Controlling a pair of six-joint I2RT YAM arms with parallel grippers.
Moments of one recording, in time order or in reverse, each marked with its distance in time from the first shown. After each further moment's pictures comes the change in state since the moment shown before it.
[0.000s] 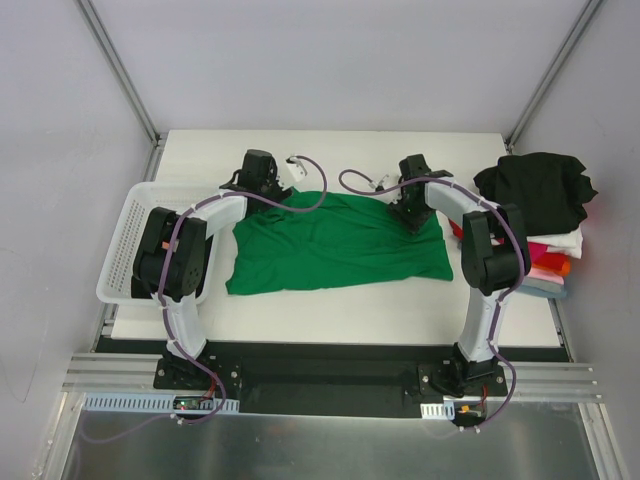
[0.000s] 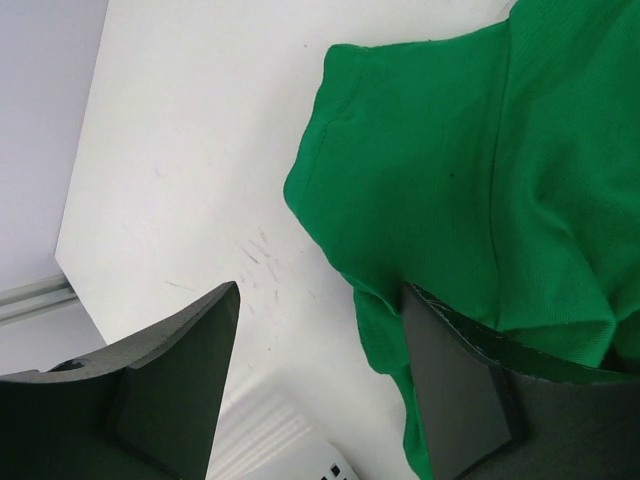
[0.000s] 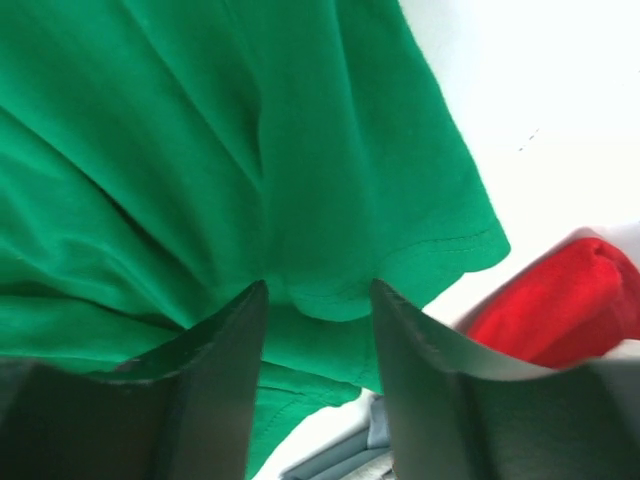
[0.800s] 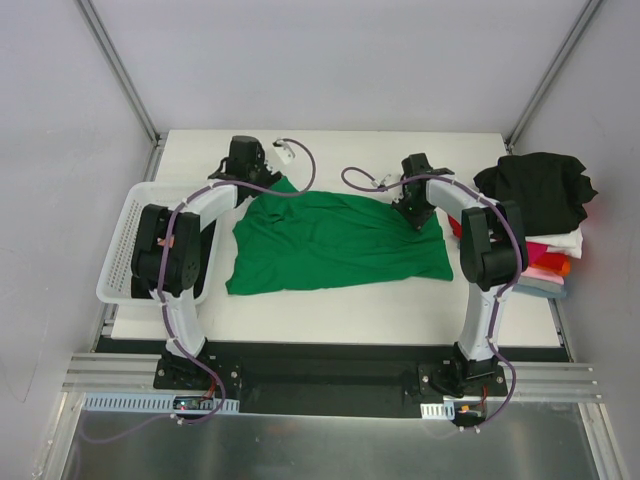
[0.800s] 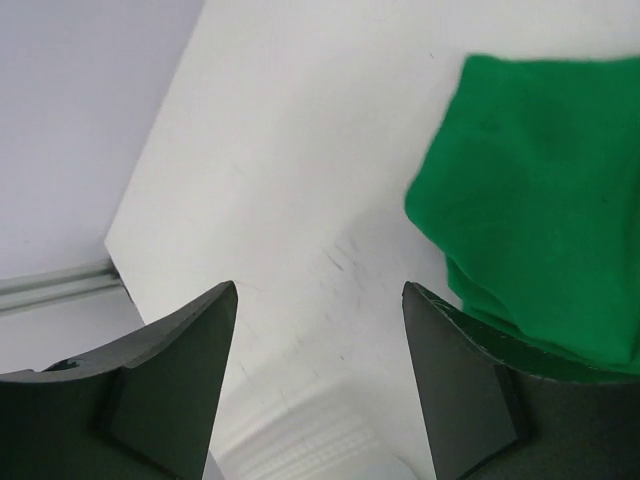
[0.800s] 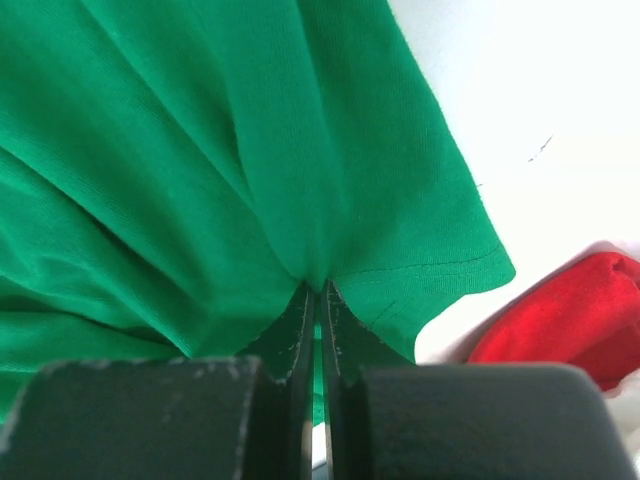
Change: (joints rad) left arm 0.074 0.016 0.071 -0.001 0.014 0.009; right arm -0.024 0.041 0.035 -0.020 -0.039 0.009
